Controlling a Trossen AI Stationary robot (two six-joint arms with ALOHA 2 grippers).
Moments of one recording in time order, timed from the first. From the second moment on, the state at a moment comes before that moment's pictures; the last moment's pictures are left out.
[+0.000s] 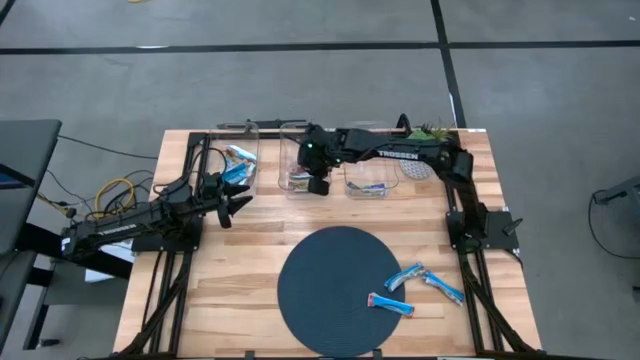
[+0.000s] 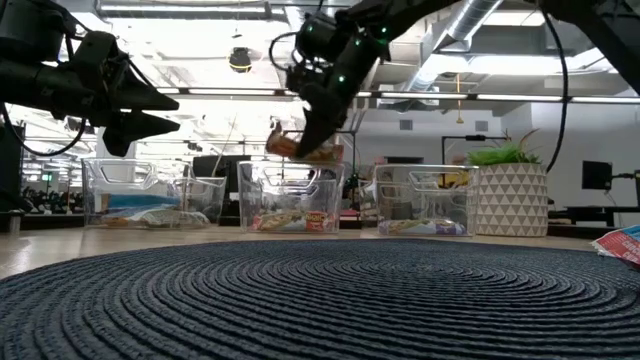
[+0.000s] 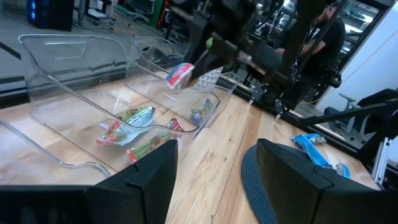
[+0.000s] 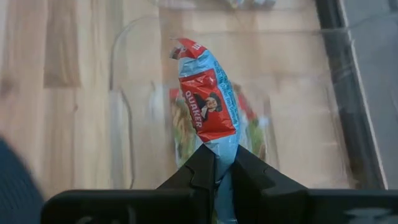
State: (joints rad) left arm 0.30 0.10 0.03 -0.02 -0.01 -0.41; right arm -0.30 2.08 1.80 -0.72 -0.03 -0.30
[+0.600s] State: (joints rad) left arm 0.30 0.10 0.03 -0.02 -0.01 -0.41; right arm -0.30 2.15 1.81 -0.67 -0.03 -0.32
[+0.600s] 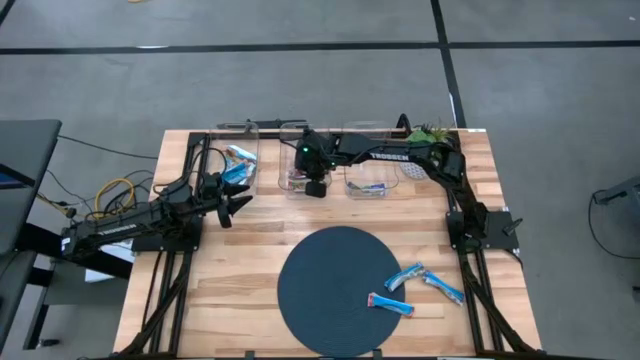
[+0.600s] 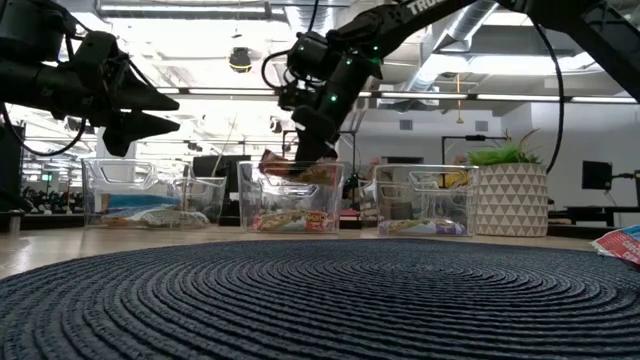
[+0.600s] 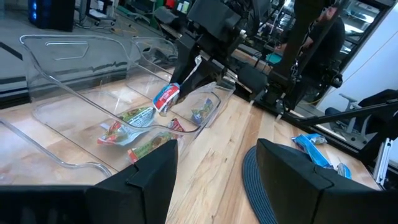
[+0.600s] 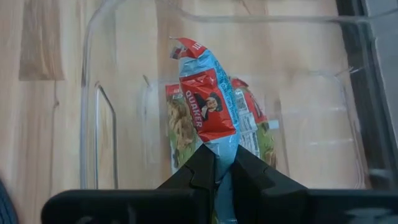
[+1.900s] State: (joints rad) left arm 0.30 0.10 0.03 -0.02 -0.02 -0.23; right arm -0.30 2.14 1.82 -0.70 -0.04 -0.21
